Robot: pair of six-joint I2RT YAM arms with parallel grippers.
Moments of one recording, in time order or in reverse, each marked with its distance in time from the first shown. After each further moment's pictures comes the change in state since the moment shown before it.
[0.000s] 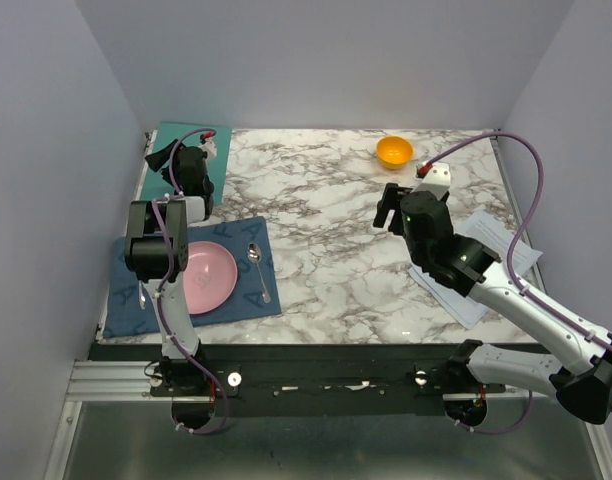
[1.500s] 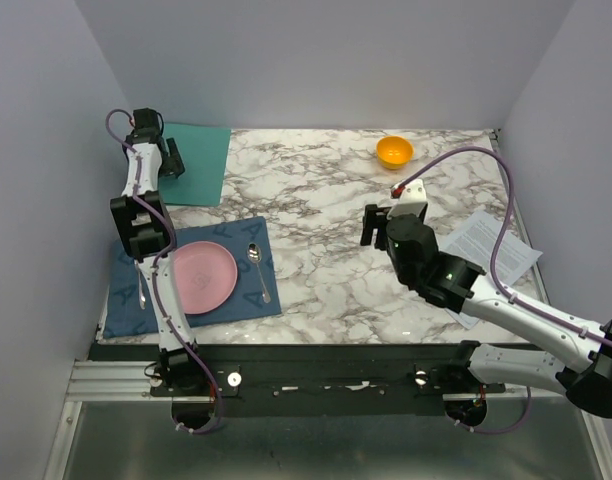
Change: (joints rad) left arm 0.229 0.432 1.107 -1.497 0.513 -1.243; right arm 0.151 -0.018 -0.130 0.185 0.069 -0.159
